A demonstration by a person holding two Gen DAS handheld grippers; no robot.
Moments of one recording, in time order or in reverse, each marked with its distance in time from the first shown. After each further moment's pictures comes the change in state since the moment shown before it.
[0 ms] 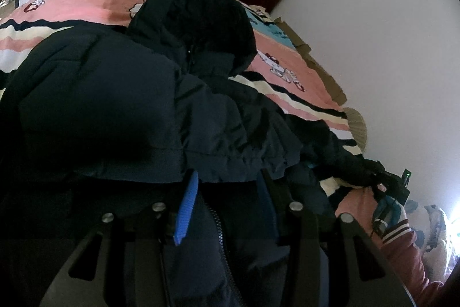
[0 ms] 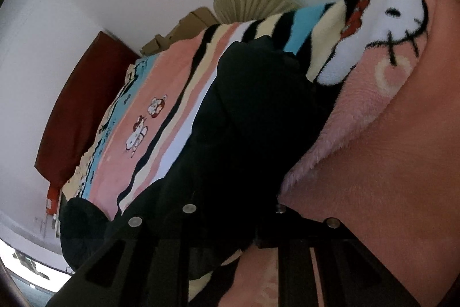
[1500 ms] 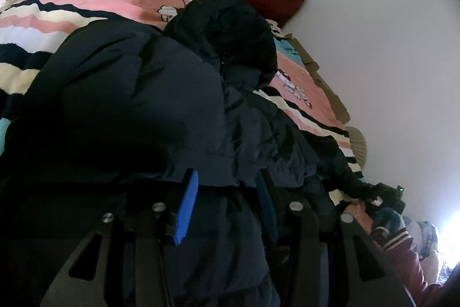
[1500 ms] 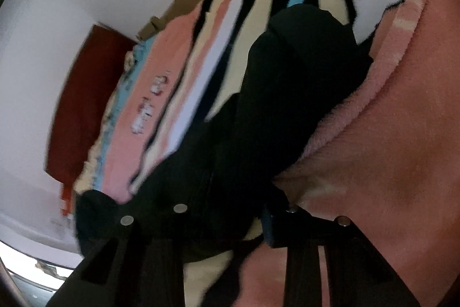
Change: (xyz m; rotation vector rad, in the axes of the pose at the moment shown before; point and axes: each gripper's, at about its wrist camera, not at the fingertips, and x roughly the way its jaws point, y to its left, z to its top) left arm -0.022 0.059 -0.001 -0.089 -0.052 -0.005; right arm 0.013 0.008 -0.026 0.117 0.131 0.074
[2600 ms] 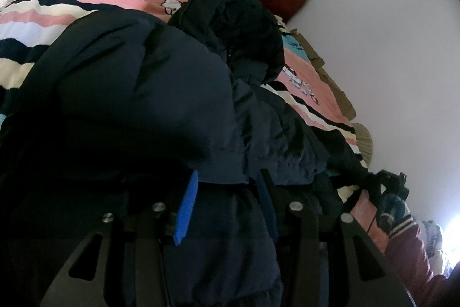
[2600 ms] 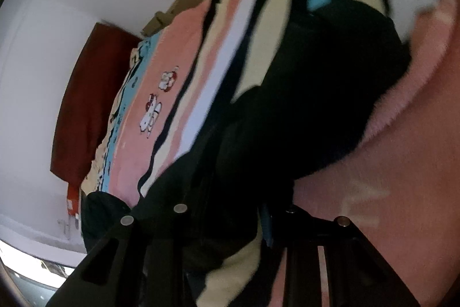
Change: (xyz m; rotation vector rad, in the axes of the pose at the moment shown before) left arm 0.014 0.005 -0.002 0.000 0.022 0.023; right arm 0.026 0.024 0.006 -0.018 0.029 -0.004
